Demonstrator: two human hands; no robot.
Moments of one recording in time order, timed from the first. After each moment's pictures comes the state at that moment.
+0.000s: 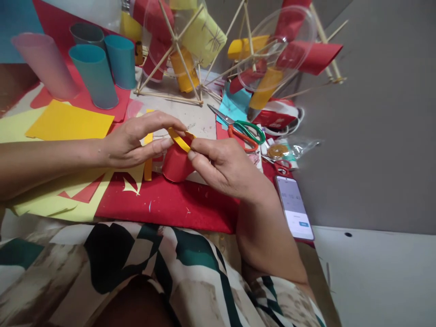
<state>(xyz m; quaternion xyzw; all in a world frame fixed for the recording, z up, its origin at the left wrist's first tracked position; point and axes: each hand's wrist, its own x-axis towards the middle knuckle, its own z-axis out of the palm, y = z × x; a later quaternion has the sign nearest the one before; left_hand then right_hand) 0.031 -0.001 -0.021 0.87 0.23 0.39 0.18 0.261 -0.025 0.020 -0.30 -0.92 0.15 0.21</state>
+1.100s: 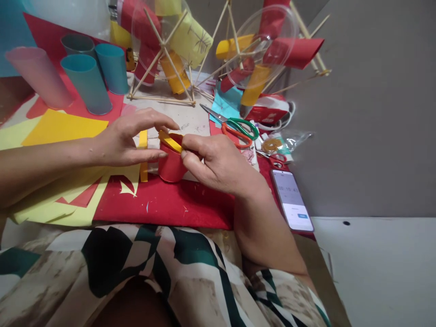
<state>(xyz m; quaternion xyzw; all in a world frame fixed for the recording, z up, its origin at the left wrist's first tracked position) 0.031 0.007 -0.010 0.87 0.25 0.38 0.20 0.261 -0.025 0.021 -0.32 -0.91 0.14 0.21</state>
